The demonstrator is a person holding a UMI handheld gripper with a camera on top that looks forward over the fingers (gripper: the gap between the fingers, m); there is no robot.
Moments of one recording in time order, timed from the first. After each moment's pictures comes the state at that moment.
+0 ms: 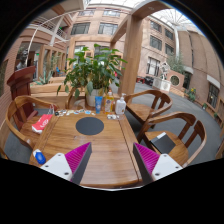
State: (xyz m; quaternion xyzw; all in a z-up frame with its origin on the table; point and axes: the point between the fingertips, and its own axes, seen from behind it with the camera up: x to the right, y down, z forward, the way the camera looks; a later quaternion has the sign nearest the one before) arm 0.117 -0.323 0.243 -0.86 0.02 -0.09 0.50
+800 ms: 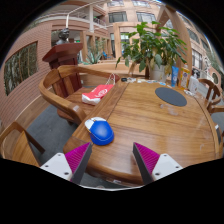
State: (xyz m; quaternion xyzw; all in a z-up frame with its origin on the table) arm -0.196 -0.319 0.007 -0.89 -0.15 0.11 0.42
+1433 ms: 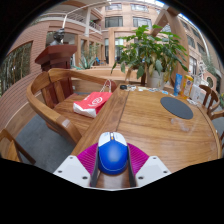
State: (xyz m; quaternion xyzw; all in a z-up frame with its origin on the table) arm -0.250 -0.219 -0.010 -0.88 -0.13 0.06 0.46
